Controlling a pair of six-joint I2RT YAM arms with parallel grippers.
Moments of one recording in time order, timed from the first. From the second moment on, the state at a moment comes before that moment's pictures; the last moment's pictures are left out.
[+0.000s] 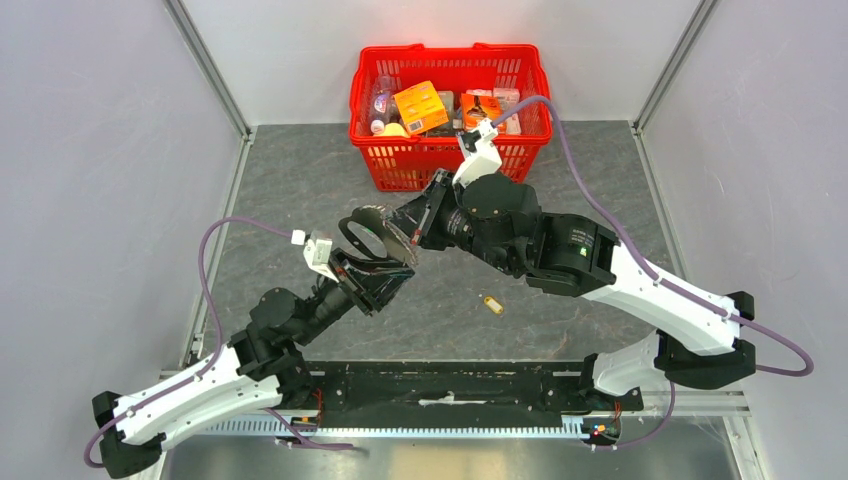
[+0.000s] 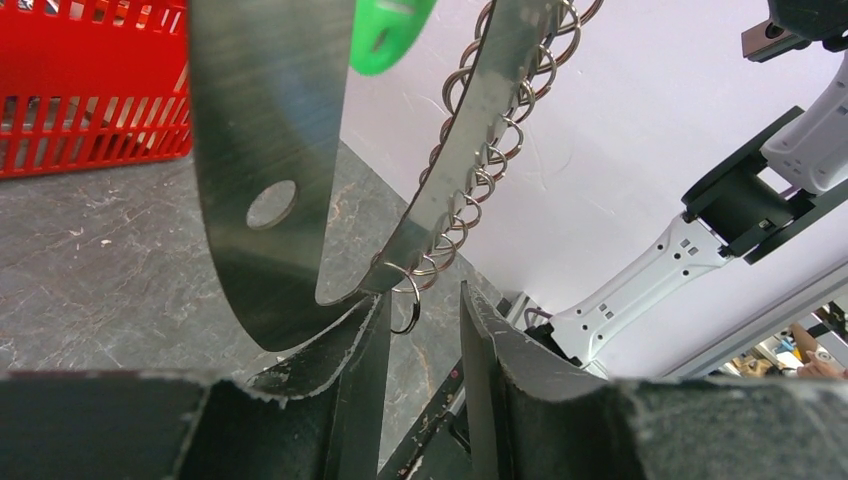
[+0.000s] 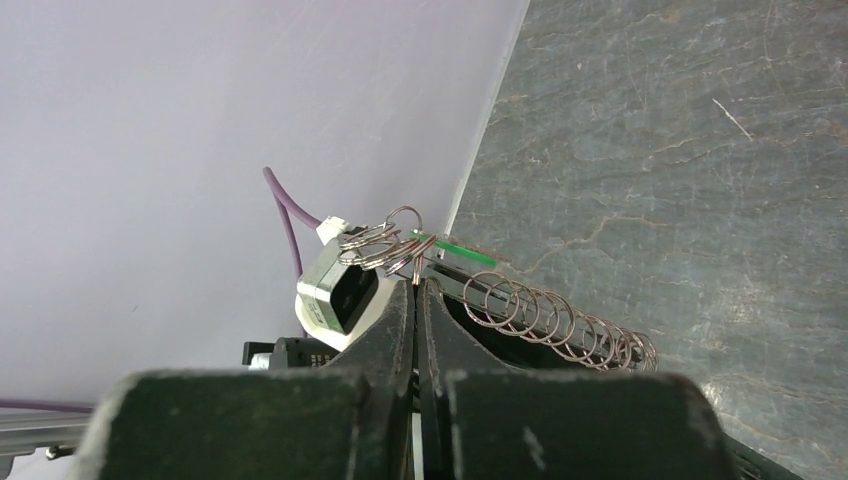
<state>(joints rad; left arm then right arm) -1.03 0.47 0.47 0.22 -0.13 -0.57 1.23 1.40 1.82 -0.66 0.42 0.99</state>
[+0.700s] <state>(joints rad) -1.03 0.48 0.46 0.24 -0.13 -0.57 1.23 1.38 1.78 -0.64 0.40 1.00</state>
